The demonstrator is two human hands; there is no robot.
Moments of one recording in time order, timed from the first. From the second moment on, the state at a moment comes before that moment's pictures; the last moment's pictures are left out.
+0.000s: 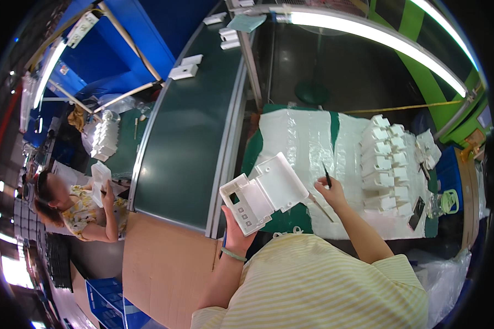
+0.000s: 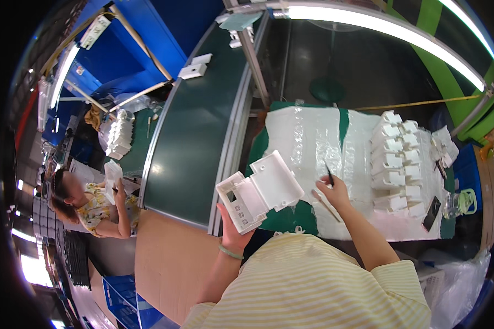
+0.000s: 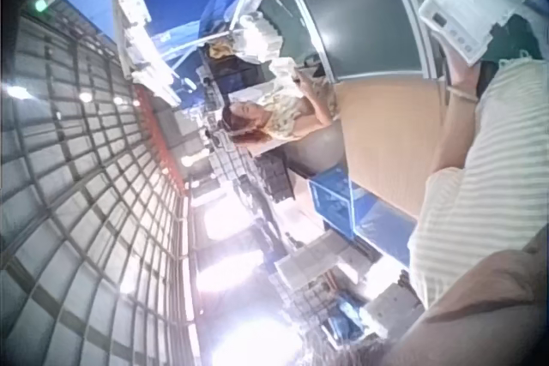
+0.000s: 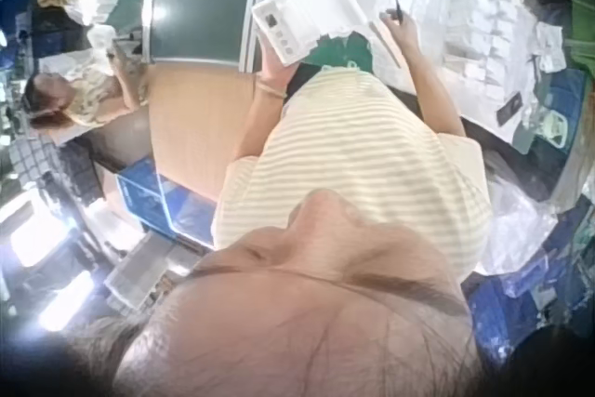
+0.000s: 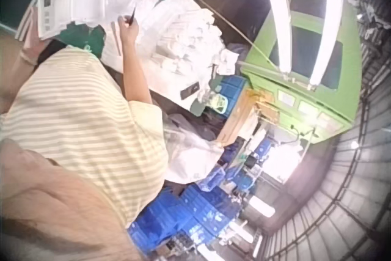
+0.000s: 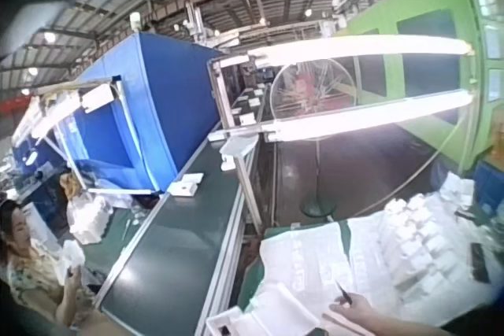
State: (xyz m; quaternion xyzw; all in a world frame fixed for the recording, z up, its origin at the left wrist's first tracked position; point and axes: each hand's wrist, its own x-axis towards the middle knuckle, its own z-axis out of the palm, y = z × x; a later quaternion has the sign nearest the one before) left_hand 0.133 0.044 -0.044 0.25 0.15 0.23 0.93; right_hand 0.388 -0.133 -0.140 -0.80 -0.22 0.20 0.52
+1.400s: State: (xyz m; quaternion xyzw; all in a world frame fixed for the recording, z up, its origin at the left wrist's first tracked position) left_hand 0.148 0.038 -0.189 0.40 0.55 0.15 0.72; right_hand 0.322 -0.099 -0.169 -0.78 -0.34 0.44 0.27
